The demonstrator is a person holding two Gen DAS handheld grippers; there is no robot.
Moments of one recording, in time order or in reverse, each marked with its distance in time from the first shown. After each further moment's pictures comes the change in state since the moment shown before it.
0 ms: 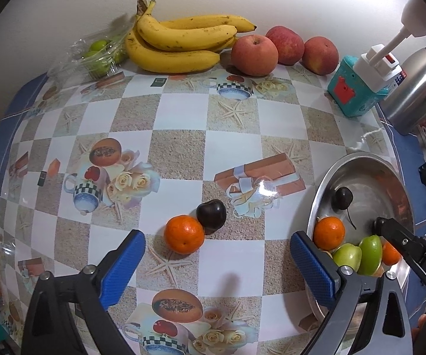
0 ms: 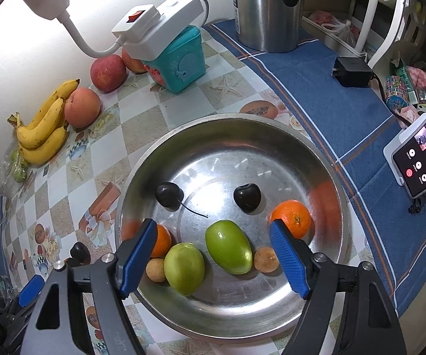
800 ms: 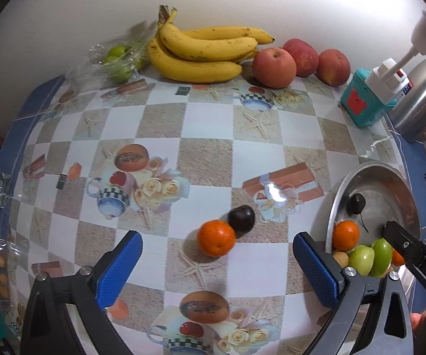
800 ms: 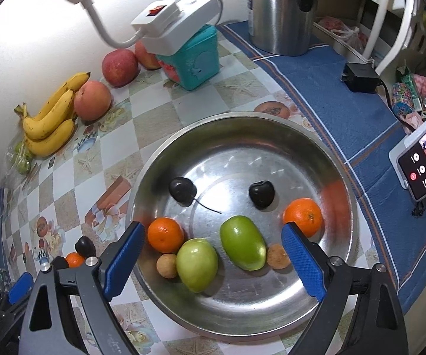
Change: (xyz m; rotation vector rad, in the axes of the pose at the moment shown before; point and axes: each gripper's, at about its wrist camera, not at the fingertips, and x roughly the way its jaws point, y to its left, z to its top) left arm -0.013 0.026 0.000 -0.013 -0.042 0.048; right arm -0.002 0.015 -0.006 -0.046 -0.006 0.011
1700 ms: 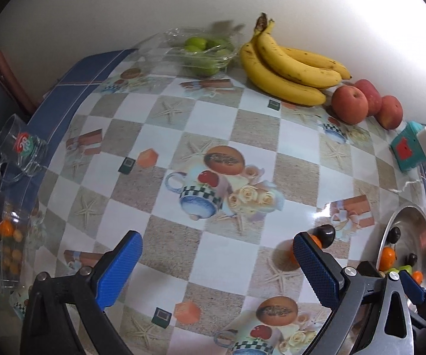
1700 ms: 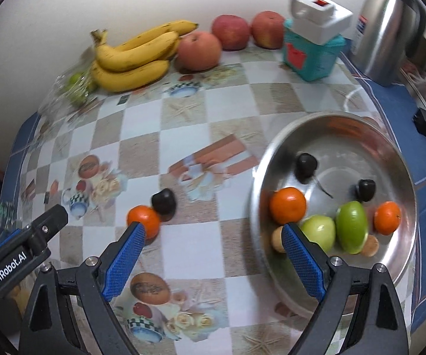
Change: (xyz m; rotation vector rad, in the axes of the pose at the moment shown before) left arm -0.010 0.103 -0.003 -0.202 -0.014 0.067; right arm 0.006 0.113 -0.044 -0.286 0.034 0.112
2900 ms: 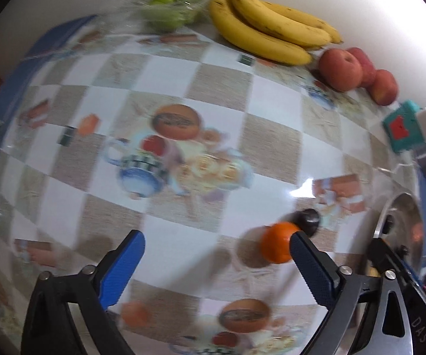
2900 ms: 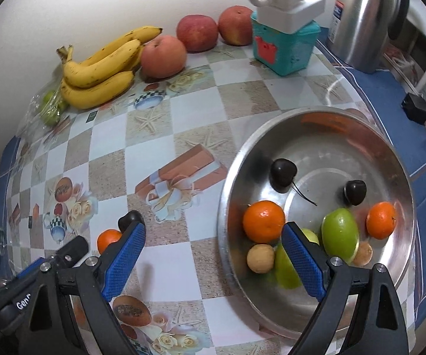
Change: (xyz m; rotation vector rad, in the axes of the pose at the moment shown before) left arm 0.054 -0.030 -0.007 0.002 0.153 -0.141; right arm 0.015 -0.031 0.010 0.112 -0.012 -0.051
